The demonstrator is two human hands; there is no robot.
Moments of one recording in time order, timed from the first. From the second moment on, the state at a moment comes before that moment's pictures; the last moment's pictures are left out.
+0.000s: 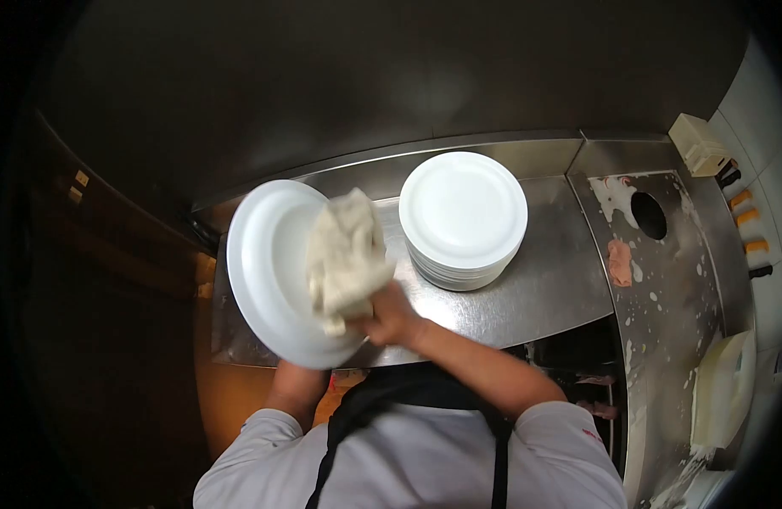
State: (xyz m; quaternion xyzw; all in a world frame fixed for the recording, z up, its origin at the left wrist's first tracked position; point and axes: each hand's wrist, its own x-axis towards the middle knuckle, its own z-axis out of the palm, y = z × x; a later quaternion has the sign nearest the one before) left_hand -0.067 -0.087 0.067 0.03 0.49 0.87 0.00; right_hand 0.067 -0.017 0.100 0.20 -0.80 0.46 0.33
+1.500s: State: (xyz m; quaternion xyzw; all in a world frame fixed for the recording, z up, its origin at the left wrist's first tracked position) left_hand -0.072 -0.278 0.040 -0.35 0.38 0.84 -0.16; right_hand 0.086 -0.041 0.075 -0.14 -0.59 0.80 0.02
